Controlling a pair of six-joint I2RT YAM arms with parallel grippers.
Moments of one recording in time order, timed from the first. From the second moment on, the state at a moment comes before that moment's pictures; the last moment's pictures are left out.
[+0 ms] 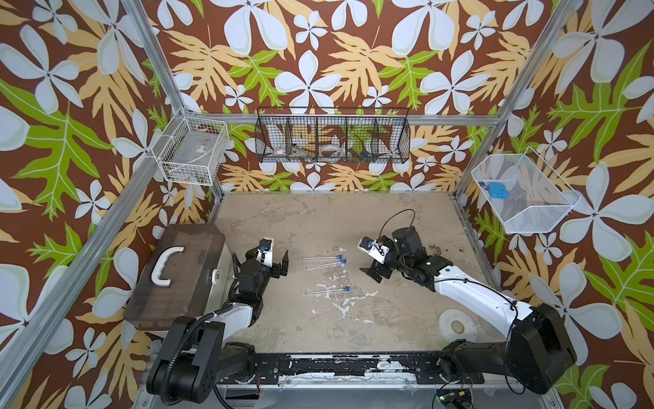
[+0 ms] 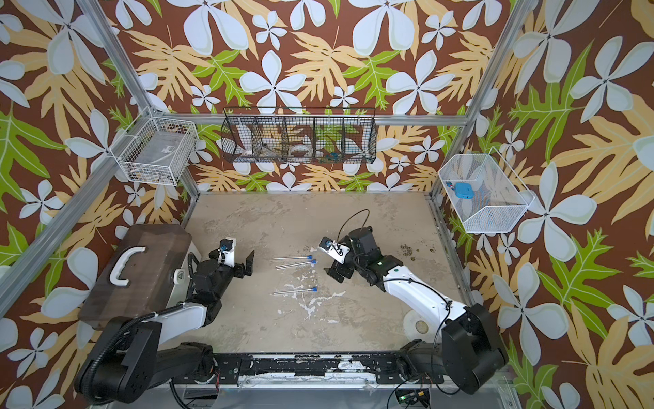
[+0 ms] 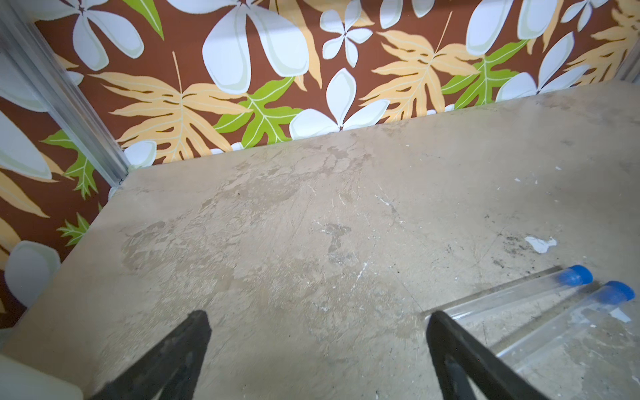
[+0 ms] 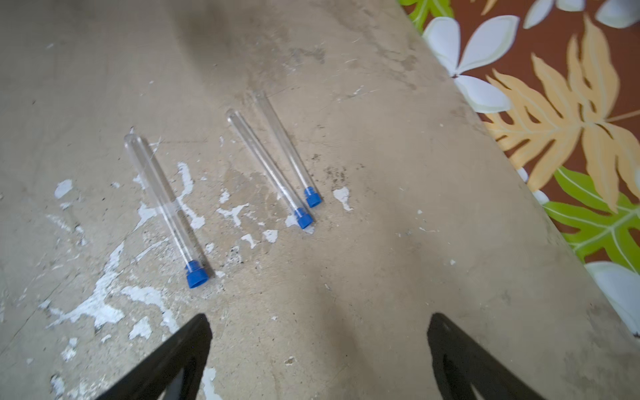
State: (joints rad) left arm -0.15 1.28 0.21 0.86 -0.02 0.08; right arm 0.44 1.29 0.80 -0.17 -0.25 -0.52
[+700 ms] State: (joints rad) left arm -0.13 1.45 0.11 1.32 -0.12 0.00; right arm 0.00 1.26 0.23 0.69 0.00 -0.14
